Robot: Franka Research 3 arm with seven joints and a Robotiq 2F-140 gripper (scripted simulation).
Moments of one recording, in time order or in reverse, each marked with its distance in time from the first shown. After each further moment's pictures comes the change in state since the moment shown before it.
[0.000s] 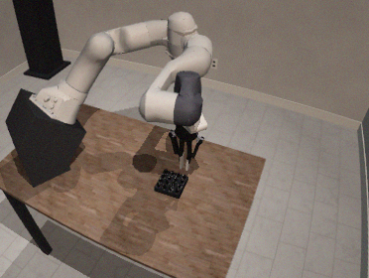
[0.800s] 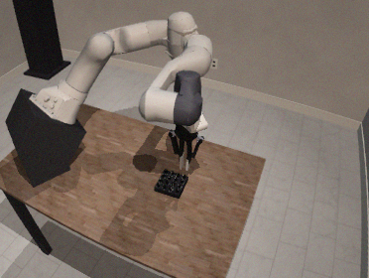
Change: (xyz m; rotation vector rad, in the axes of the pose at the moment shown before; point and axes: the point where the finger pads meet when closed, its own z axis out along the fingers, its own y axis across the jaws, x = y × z) arm 0.001 0.000 -0.002 0.002 0.003 -0.007
